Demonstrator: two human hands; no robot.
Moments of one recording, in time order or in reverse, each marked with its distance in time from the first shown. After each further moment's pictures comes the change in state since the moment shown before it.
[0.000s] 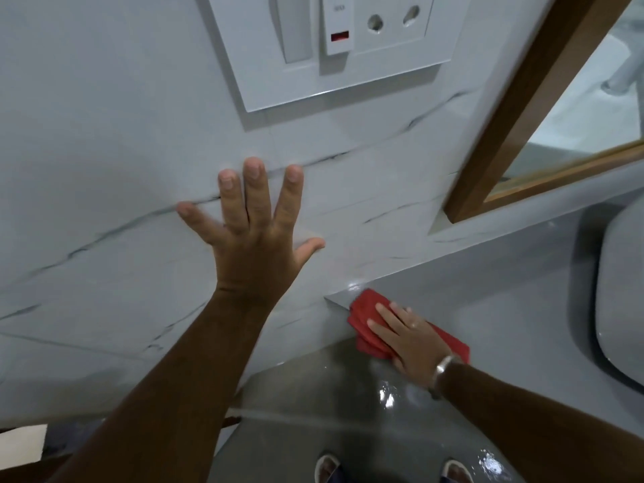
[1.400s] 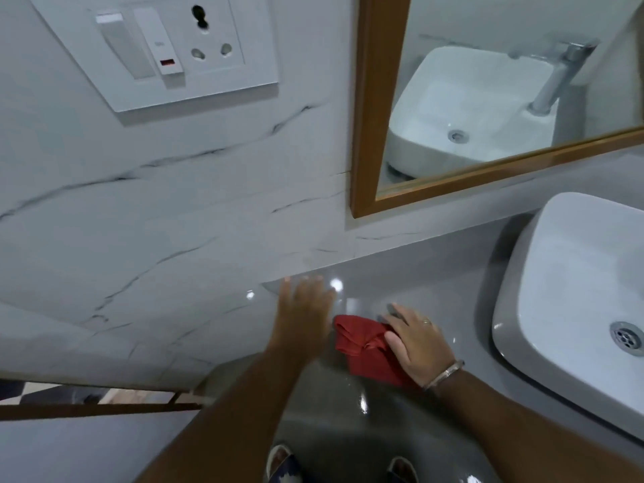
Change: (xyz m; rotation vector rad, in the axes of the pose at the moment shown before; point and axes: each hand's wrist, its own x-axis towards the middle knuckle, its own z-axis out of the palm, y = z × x) left_hand -0.102 0.199 -0.038 -0.387 -0.818 0.183; right_hand -0.118 0.107 -0.014 0.294 0.262 0.195
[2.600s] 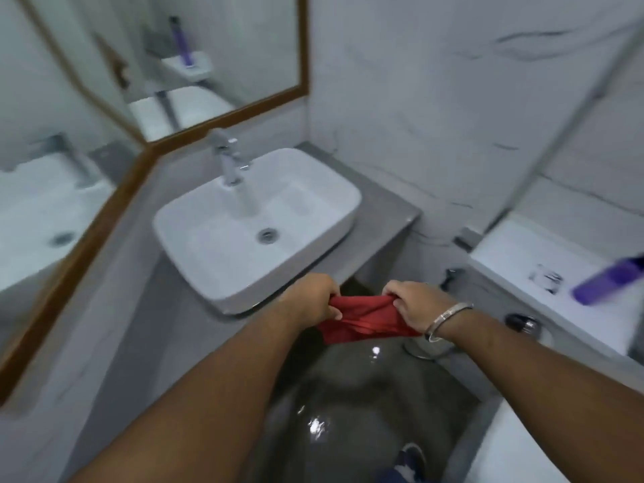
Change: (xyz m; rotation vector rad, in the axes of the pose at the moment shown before) left_hand -0.041 0.350 -0.135 -0.145 -0.503 1.336; right_hand -0.401 -0.030 -0.115 0.235 0.308 1.196
